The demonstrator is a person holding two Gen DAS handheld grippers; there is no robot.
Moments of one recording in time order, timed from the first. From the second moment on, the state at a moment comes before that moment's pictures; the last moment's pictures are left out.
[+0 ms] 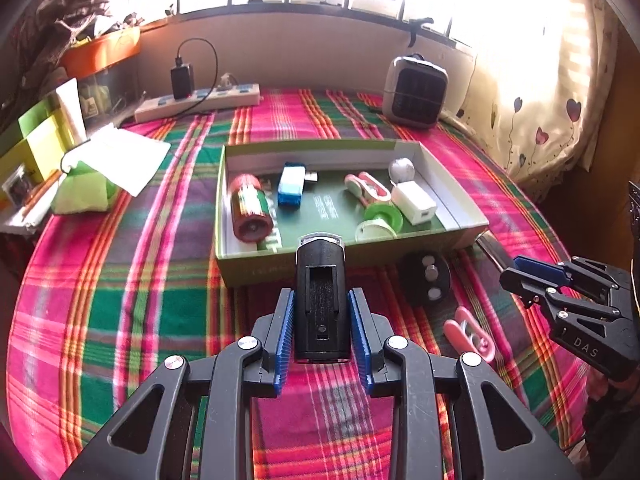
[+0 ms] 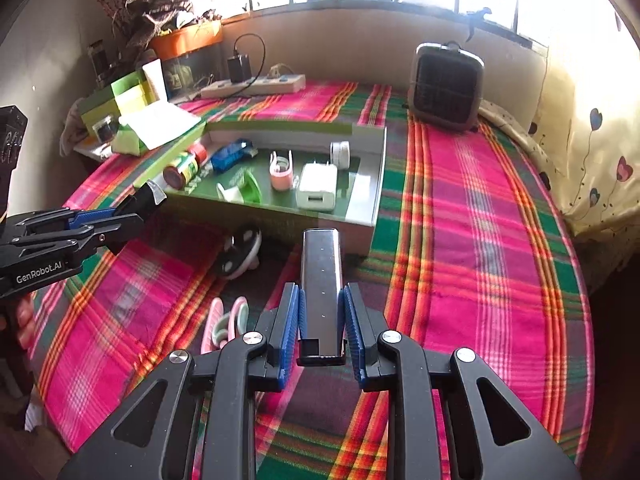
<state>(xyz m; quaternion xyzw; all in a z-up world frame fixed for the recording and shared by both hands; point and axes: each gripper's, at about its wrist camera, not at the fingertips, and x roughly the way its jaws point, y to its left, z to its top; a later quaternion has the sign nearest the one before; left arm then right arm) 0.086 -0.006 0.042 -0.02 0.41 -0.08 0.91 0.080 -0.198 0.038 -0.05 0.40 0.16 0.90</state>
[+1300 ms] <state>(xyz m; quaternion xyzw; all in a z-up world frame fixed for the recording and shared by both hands) 0.189 -0.013 0.023 -0.03 0.44 -0.10 0.89 0.199 -0.182 0.039 -0.03 0.42 0.13 0.90</state>
